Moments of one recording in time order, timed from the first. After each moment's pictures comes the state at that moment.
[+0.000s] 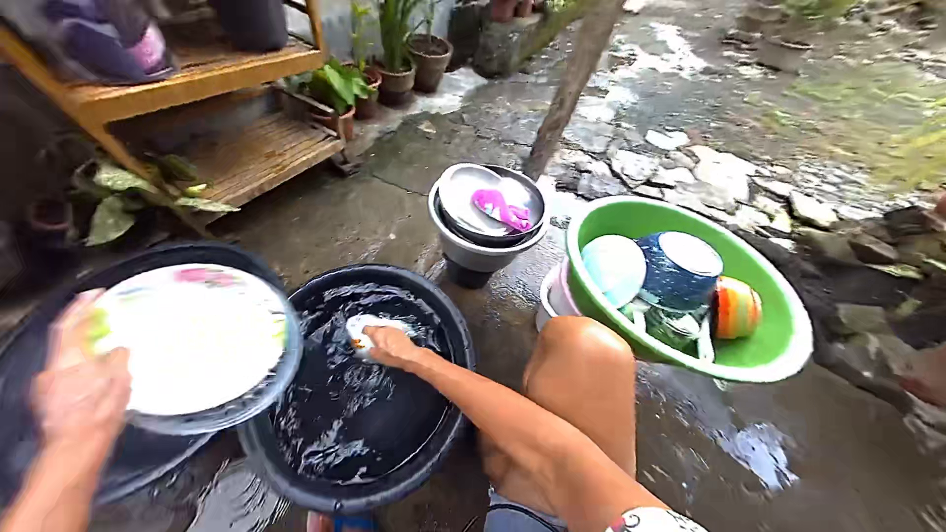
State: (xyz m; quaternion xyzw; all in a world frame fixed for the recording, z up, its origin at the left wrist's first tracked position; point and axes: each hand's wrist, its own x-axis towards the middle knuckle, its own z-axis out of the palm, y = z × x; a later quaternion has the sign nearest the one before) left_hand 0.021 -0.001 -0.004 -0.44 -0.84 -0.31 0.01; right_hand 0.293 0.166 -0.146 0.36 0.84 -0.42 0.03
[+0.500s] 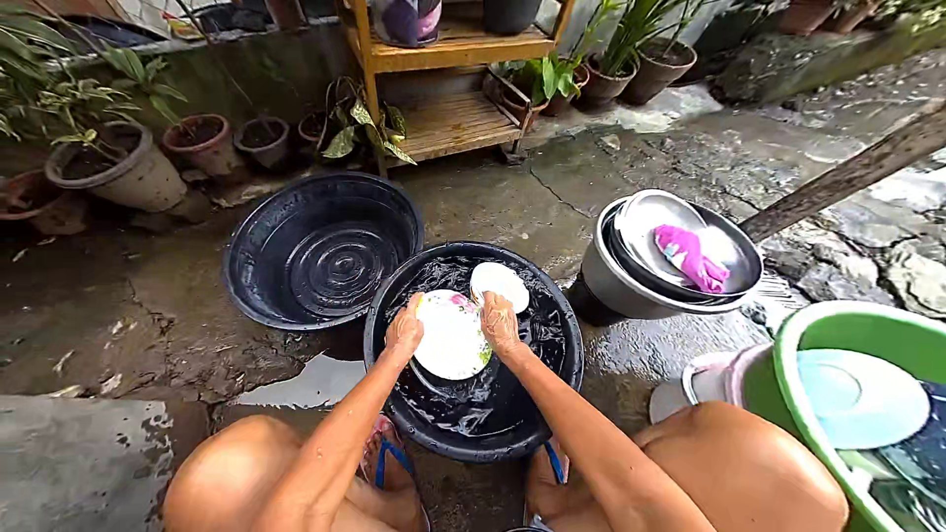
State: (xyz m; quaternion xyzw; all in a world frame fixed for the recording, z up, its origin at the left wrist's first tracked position) left_hand 0.125 0.020 -0.147 -0.32 -0.88 -0.18 -0.32; right_hand 0.276 0.152 -0.170 0.36 0.90 -0.21 -0.12
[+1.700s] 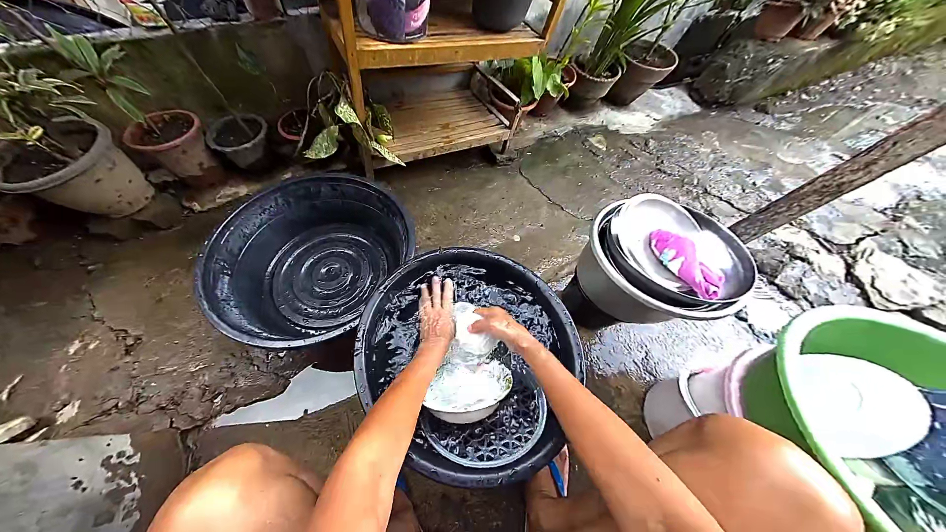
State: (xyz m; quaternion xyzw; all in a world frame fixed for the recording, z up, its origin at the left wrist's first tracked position) left_hand 0.150 0.103 -0.211 -0.45 -0.85 -0.21 -0.19; right_hand 0.278 0.189 -0.160 0.35 0.72 -0.60 0.00
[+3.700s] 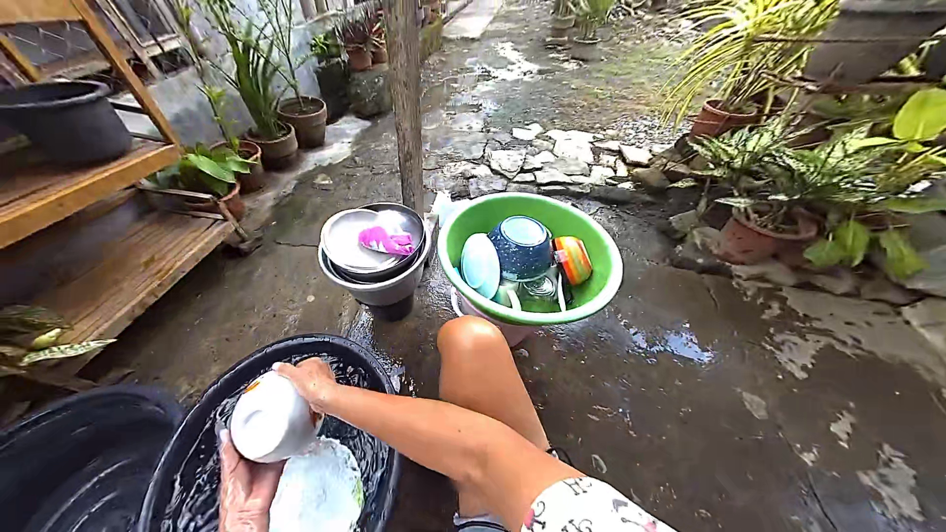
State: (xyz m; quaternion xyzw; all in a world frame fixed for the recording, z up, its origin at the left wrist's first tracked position) left_hand 0.201 0.075 -0.134 -0.16 -0.49 -0.67 -0.53; right_hand 0.325 0.180 -0.084 0.49 0.52 -0.66 -0.25
